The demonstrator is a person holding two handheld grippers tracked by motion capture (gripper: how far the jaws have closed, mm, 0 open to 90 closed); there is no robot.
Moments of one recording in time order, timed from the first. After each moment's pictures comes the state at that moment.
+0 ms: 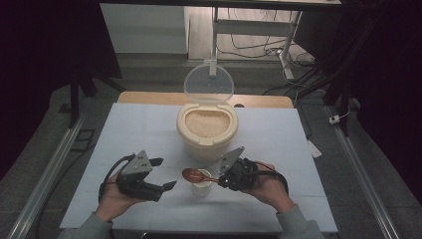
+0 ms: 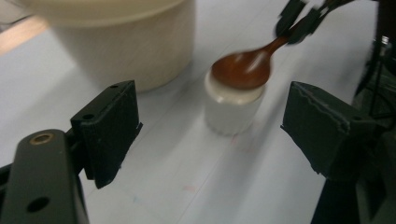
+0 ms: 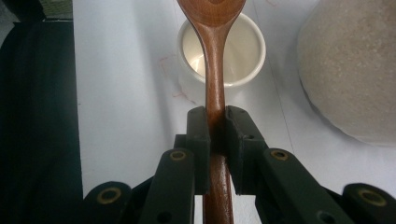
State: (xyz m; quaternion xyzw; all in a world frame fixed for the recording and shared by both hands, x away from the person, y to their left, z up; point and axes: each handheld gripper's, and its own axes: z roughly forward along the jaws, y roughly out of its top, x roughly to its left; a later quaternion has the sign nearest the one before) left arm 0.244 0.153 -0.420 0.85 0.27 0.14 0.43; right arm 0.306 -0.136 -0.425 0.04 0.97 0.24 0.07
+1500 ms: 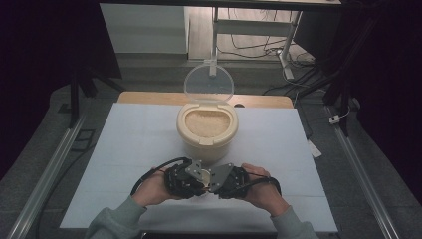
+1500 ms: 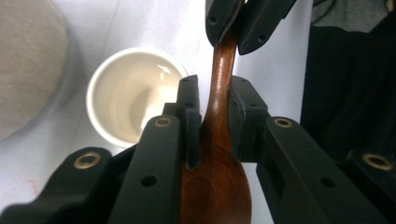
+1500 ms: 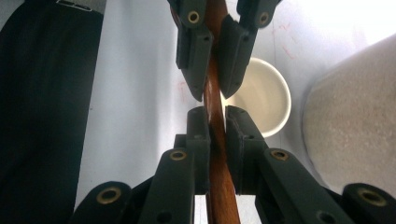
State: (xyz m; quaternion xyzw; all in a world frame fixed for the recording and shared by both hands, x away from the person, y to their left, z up) left arm 0.280 0.064 -0.444 0.95 0.12 0.01 0.27; right arm 0.276 -0.114 -0.422 -0.09 0.96 0.25 0.11
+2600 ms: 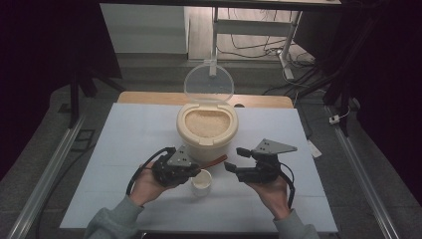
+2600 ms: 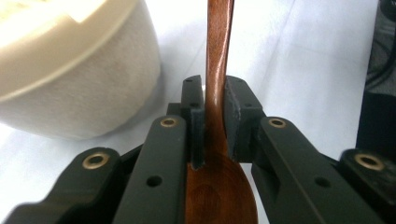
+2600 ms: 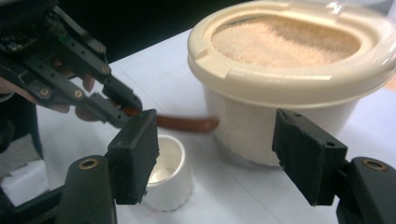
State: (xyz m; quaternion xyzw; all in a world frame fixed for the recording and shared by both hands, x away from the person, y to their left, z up) left arm 0.282 0.094 -0.428 0.90 0.20 0.13 0.37; right arm 0.303 -0.189 -0.416 0.29 0.80 0.52 0.11
